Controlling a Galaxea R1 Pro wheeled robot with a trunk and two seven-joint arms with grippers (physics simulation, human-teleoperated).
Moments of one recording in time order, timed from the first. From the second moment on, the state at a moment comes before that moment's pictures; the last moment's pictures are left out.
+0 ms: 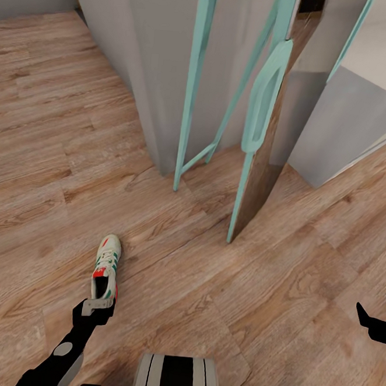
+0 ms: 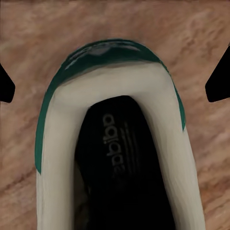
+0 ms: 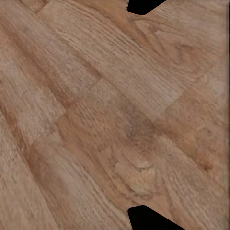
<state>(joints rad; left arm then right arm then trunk) -0.46 0.07 0.04 -0.49 0.04 -0.36 0.02 -0.08 -0.28 -0.56 -1.53 -0.04 0.23 0.20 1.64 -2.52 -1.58</state>
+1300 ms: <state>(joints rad) -0.46 0.07 0.04 -0.49 0.04 -0.36 0.03 -0.08 -0.28 -0.56 -1.53 -0.04 0.23 0.20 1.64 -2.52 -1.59</state>
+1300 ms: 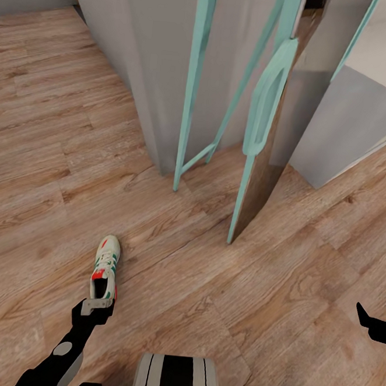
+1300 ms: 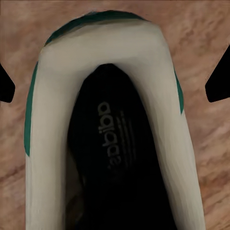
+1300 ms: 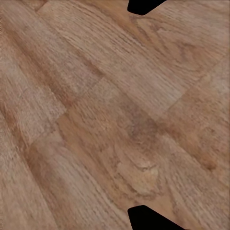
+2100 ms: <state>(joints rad) -0.46 0.07 0.04 -0.49 0.04 -0.36 0.04 -0.08 -0.28 -0.56 -1.53 -0.04 0.23 0.20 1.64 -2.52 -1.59</state>
